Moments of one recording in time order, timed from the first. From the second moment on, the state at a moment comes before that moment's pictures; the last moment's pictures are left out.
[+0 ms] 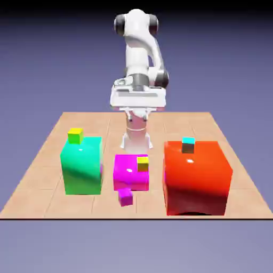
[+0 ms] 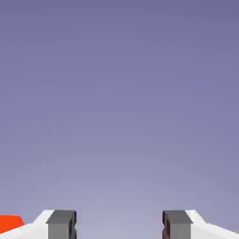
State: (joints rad) arm 0.01 -0.53 0.00 -2.80 0.01 3.03 0.71
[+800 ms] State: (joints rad) arm -0.04 0.30 -0.05 -2.56 0.17 2.92 0.24
